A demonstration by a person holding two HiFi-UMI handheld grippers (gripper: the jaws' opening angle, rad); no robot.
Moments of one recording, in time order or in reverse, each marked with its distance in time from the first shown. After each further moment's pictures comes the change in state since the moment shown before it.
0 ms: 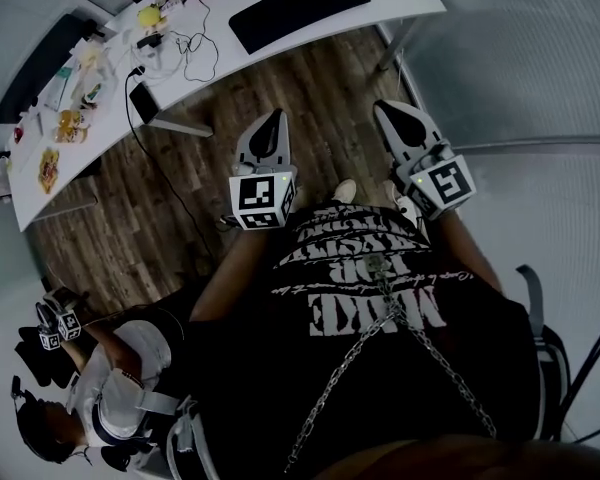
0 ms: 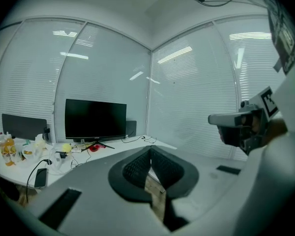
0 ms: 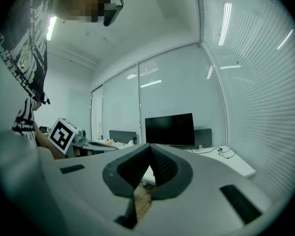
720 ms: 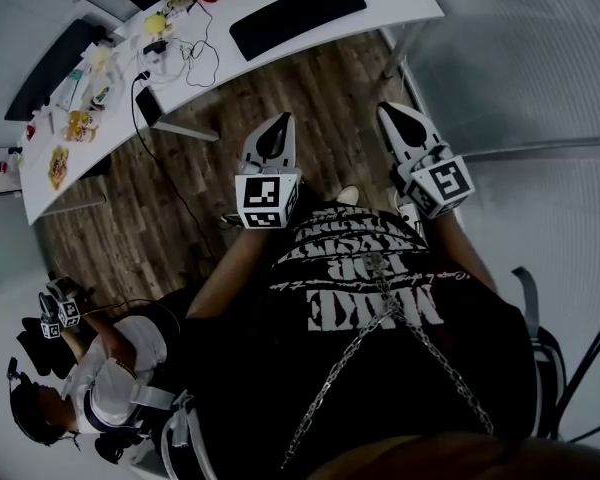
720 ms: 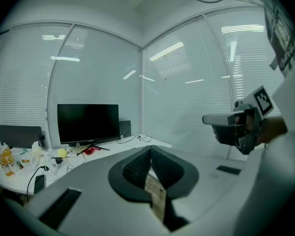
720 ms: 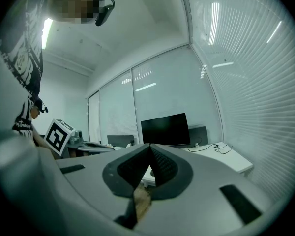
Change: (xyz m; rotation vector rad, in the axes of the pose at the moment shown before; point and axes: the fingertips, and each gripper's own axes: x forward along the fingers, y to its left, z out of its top) left arm 0.013 -0.048 0.005 0.078 0.030 -0.030; right arm -0.032 -0.043 -0.010 0.082 -0.053 -0.027
